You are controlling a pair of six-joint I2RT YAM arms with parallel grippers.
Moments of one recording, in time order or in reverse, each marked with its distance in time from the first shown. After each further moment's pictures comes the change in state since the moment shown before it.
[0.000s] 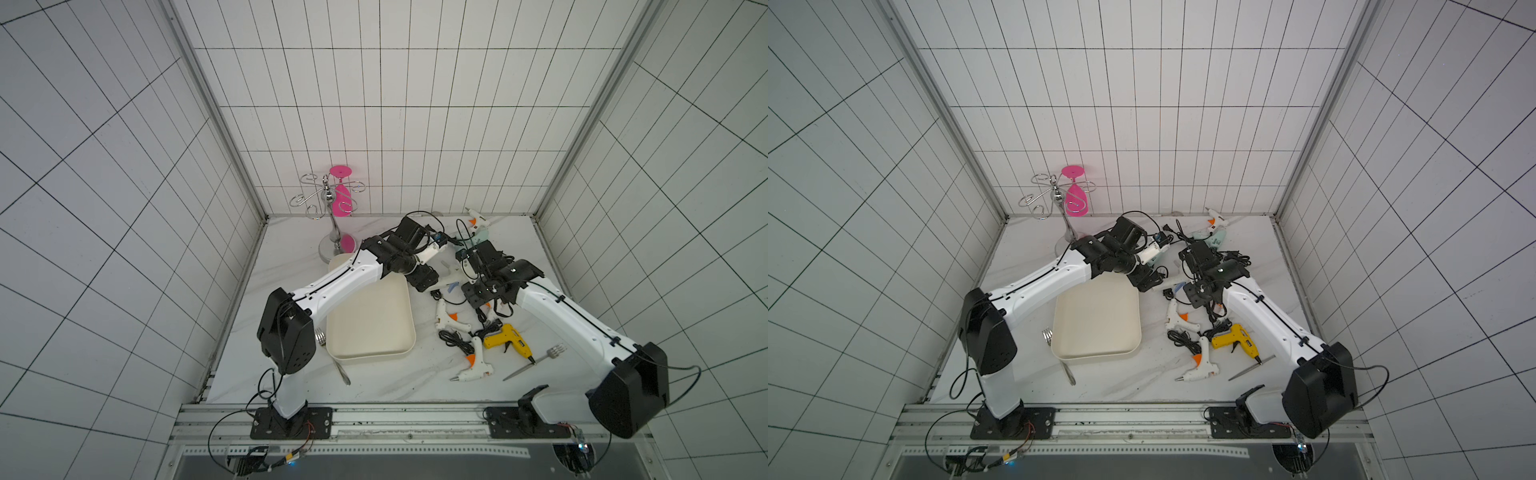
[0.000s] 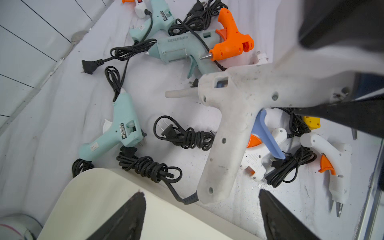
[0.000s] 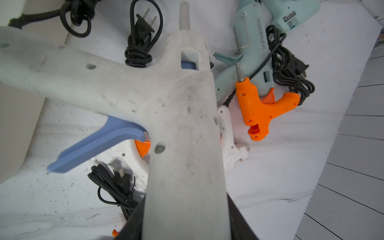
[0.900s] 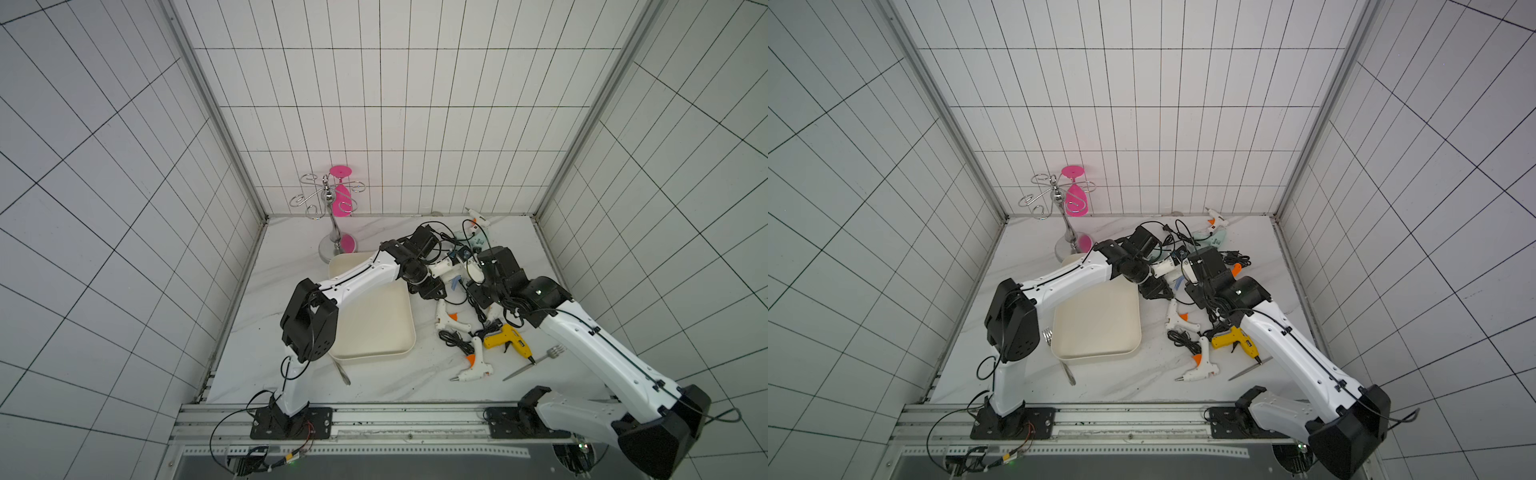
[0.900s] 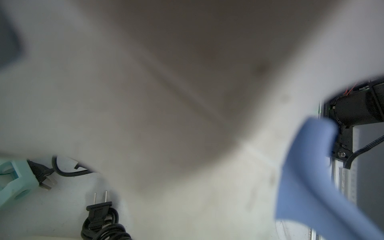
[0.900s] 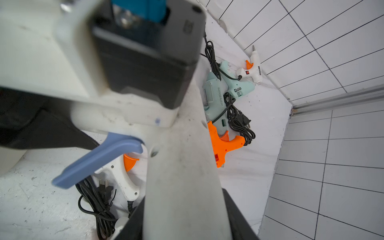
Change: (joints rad) left arm -0.022 0.158 0.074 -0.039 0.250 0.077; right arm 0.094 -0.196 -0.047 0.127 0.126 -0.165
